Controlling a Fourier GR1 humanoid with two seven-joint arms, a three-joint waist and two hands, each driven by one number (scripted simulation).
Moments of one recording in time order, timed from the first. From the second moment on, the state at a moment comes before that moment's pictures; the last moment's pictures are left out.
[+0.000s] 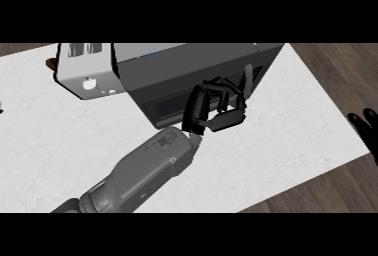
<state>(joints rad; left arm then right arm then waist) -0.89 0.00 -0.75 -0.84 0.83 0.58 -0.52 0.07 -0.39 -0.14 -1.94 -0.56 0.53 -0.22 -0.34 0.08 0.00</state>
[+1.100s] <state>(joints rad) -0.90 0.00 -0.77 -0.80 0.92 0.57 -0.66 0.02 -0.46 -0.19 -1.97 -0.67 0.51 -0.14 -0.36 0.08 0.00</state>
